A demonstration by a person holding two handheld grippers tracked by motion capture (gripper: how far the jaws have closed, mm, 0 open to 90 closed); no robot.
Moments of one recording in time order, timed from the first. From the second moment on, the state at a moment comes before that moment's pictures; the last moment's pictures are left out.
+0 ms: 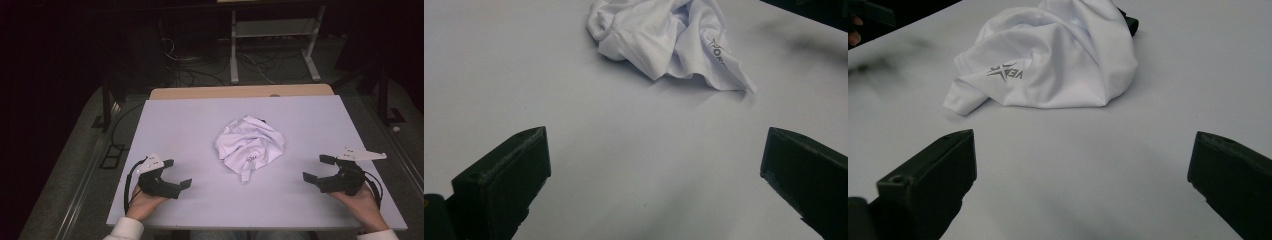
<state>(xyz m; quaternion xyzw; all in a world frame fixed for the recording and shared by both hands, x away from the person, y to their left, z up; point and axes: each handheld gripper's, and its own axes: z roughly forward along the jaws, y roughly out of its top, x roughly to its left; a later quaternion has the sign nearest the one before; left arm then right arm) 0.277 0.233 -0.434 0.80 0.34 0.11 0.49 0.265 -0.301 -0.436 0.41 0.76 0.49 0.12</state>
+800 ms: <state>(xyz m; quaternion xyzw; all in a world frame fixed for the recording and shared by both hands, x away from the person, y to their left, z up) 0.278 0.232 -0.426 0.80 0.34 0.13 0.47 0.266 -0.299 -0.430 0.42 0.76 0.49 0.12</state>
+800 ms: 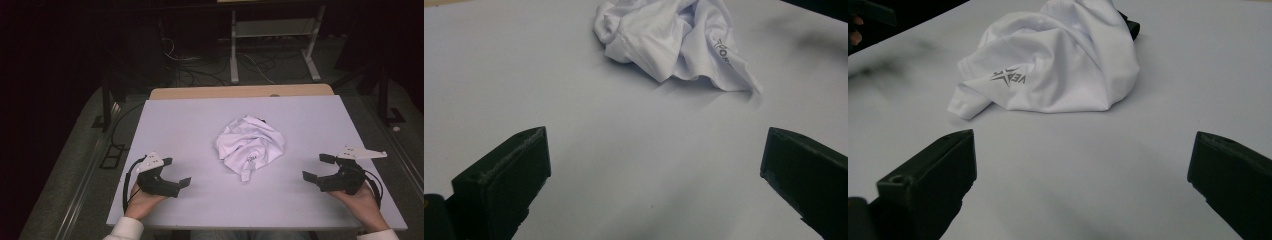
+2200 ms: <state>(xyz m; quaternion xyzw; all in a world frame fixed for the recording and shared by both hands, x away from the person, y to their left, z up) 0.329 0.224 -0.387 0.81 0.34 0.15 0.46 0.319 -0.268 -0.389 0.39 0.78 0.47 0.11</state>
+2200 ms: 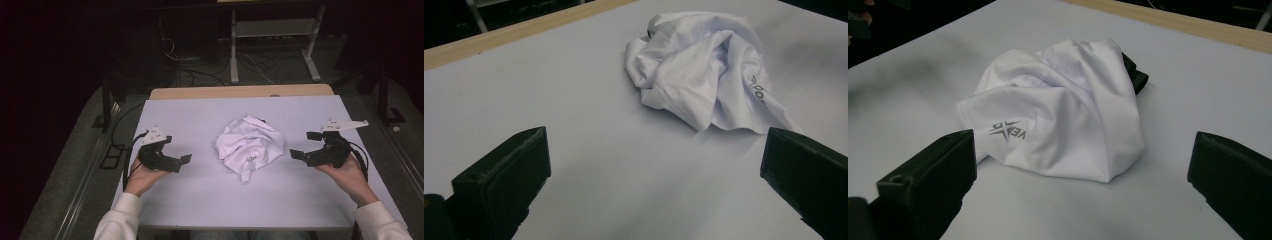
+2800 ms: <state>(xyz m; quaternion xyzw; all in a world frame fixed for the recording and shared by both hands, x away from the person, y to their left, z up) 0.354 0.203 -0.407 0.80 0.35 0.13 0.47 0.341 -0.248 -0.403 0.39 0.78 0.49 0.10</state>
